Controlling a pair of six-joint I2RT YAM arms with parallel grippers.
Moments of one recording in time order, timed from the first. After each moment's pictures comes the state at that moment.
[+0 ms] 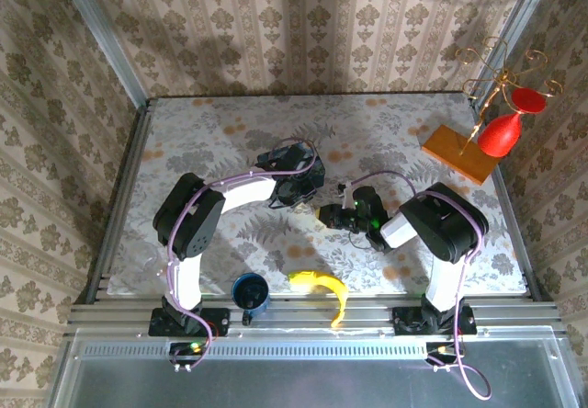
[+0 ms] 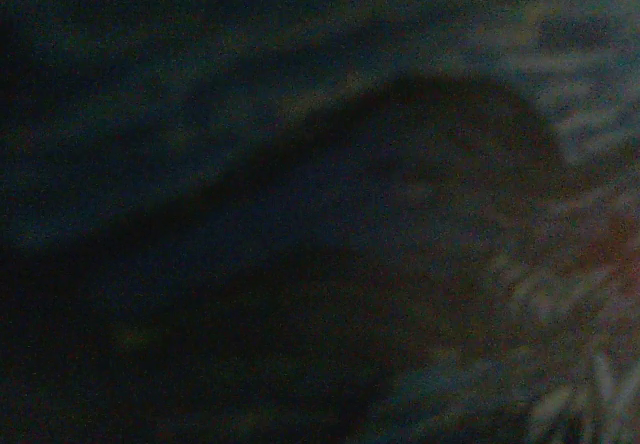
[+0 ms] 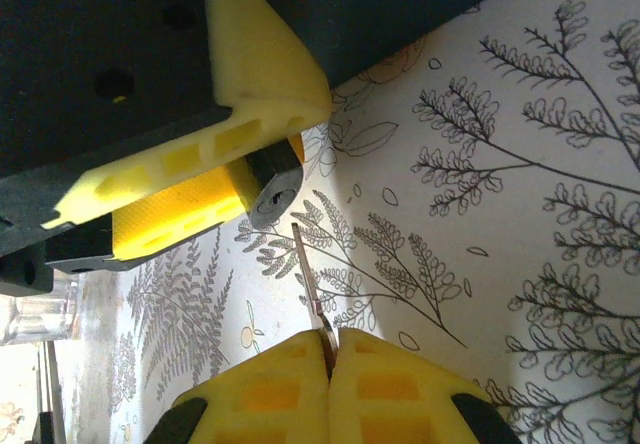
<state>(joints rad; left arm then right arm) -0.75 1.95 1.27 -0.37 0.08 -1.14 0.51 1.86 0.50 0.85 -0.41 0.77</state>
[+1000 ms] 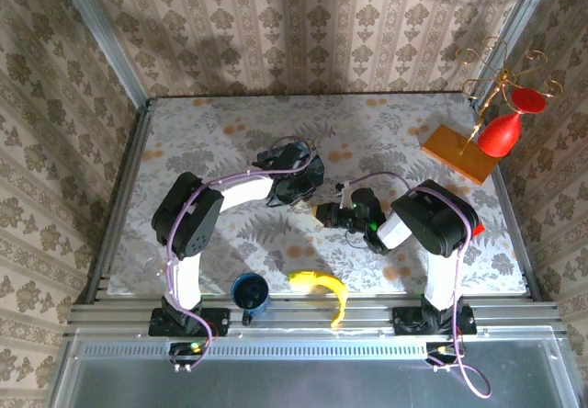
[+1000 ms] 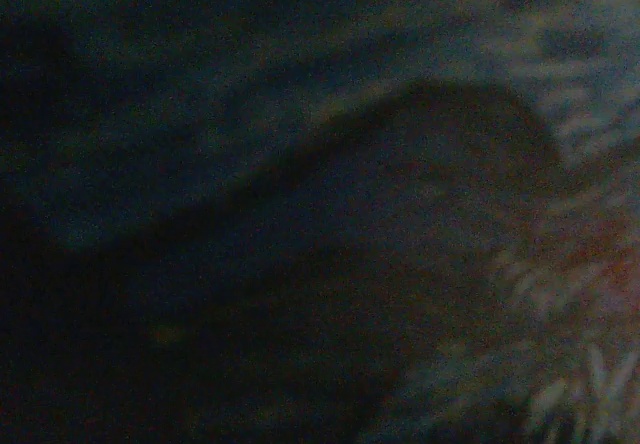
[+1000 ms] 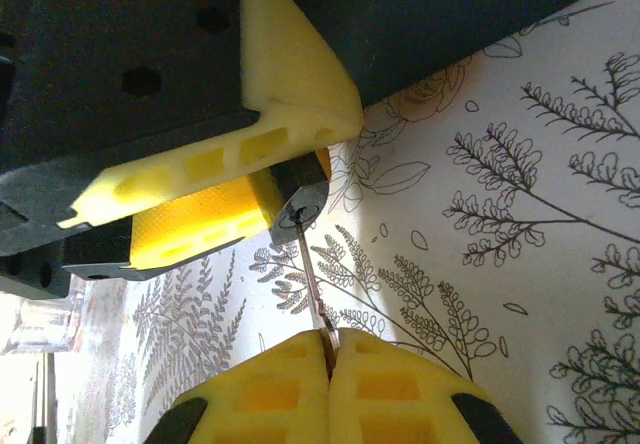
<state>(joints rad) -0.73 1.95 1.26 -0.34 0.13 -1.14 0.53 1.92 0.50 0.99 -0.38 0.76</state>
